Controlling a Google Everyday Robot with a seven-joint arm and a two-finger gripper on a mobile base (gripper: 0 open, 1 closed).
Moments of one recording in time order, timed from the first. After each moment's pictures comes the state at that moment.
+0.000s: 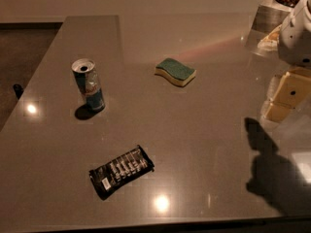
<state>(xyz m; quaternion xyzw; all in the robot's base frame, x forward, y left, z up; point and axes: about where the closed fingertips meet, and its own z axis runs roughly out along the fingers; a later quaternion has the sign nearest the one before) 0.438 -0.216 0.977 -0.60 0.78 -0.04 0.16</state>
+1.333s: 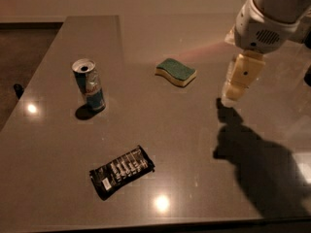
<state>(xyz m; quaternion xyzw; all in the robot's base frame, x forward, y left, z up) 0.499 -0.174 0.963 -0.61 0.78 0.00 0.16</state>
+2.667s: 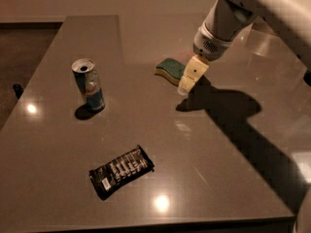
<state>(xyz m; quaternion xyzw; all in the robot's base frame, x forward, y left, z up) 0.619 -0.120 0.876 -0.54 0.82 0.09 0.18</state>
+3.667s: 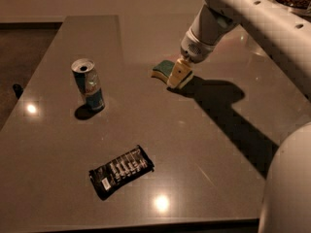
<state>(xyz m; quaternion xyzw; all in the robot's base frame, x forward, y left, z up) 0.654 -0.091 0.846 -0.51 0.84 0.12 0.17</state>
